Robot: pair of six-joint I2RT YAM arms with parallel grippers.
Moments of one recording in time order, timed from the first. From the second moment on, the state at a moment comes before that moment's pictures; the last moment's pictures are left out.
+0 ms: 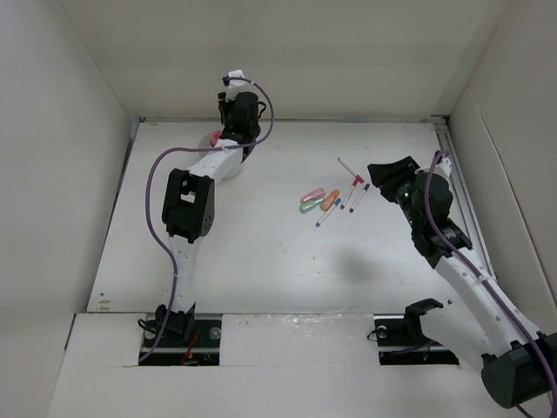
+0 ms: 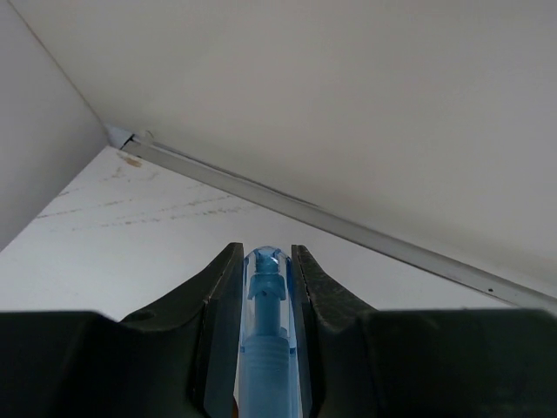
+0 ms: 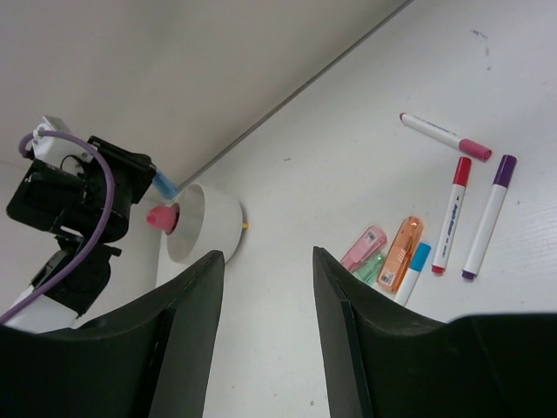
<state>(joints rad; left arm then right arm) -0.37 2.26 1.88 0.23 -0.83 -0.05 0.31 0.89 0.76 -0.01 0.17 0.89</state>
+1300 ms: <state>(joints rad) -0.37 2.33 1.78 0.39 -0.83 0.05 0.31 0.89 0.74 0.08 0.15 0.89</state>
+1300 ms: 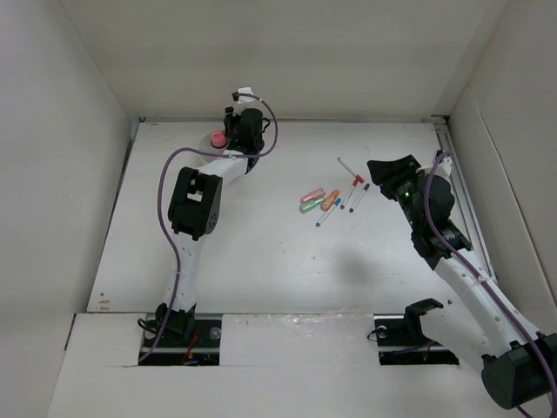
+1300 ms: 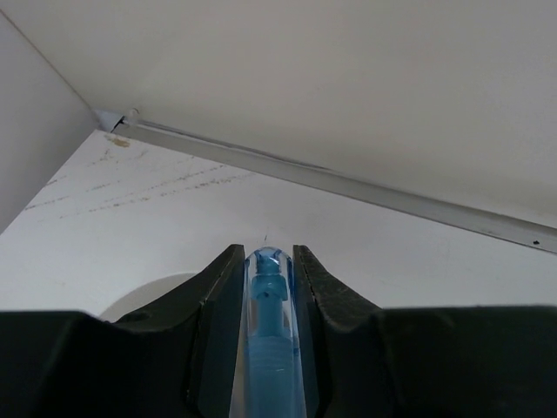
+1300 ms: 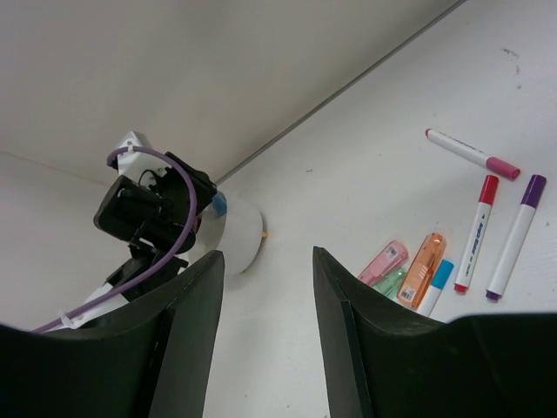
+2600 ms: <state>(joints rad) -0.62 2.05 1.55 0.16 -0.06 -0.17 0.31 0.87 0.72 0.08 0.20 0.90</state>
